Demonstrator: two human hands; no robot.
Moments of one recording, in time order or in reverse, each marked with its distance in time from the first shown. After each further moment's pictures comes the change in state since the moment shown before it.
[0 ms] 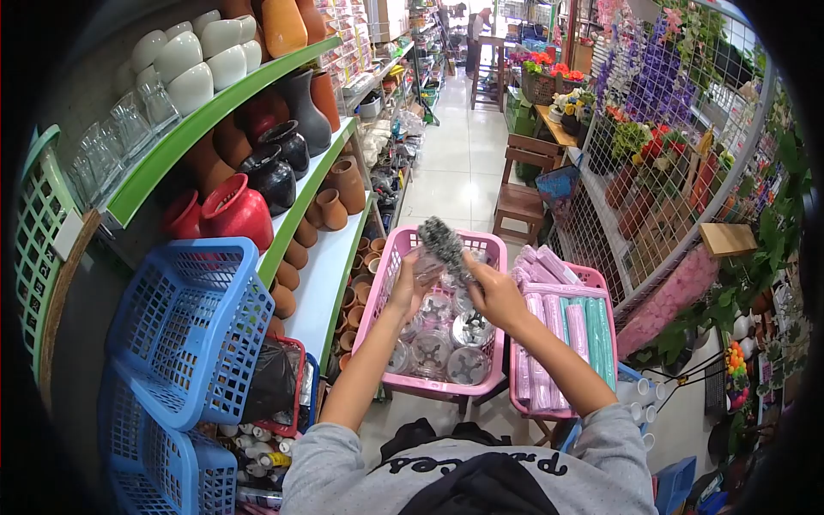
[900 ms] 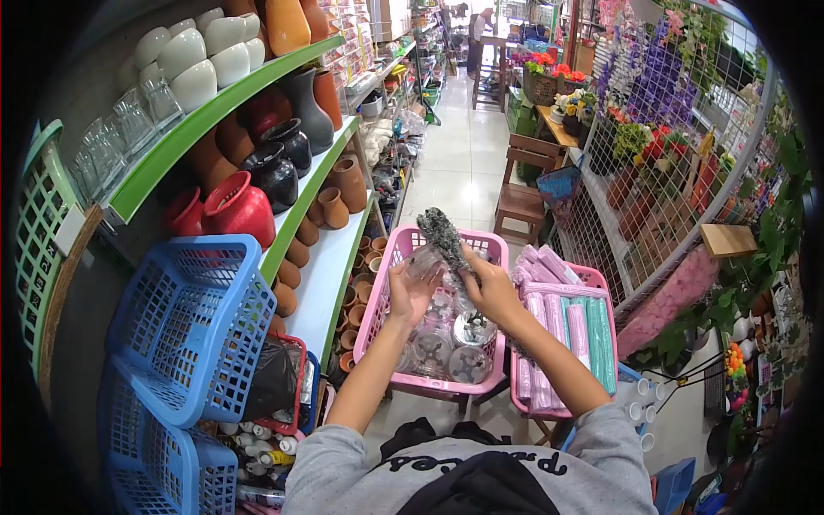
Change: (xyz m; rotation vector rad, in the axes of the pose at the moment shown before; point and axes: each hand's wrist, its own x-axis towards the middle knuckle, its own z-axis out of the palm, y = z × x) left_hand -0.015 -0.004 0.009 -0.330 -0.019 0.138; right_hand 0.013 -0.007 0.013 0.105 0.131 -0.009
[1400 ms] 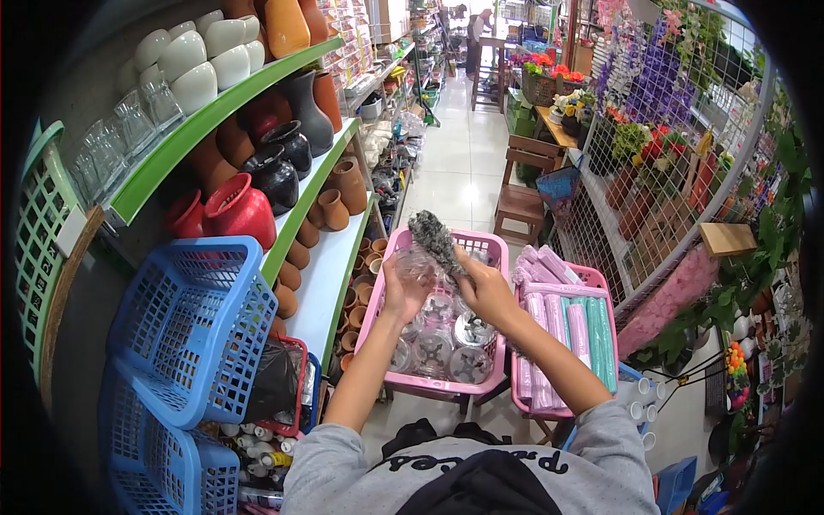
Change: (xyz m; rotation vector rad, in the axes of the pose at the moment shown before) left_hand 0.004 0.018 -0.009 0.034 0.059 -0.170; right_hand 0.001 -0.004 0.003 0.024 -0.068 0.022
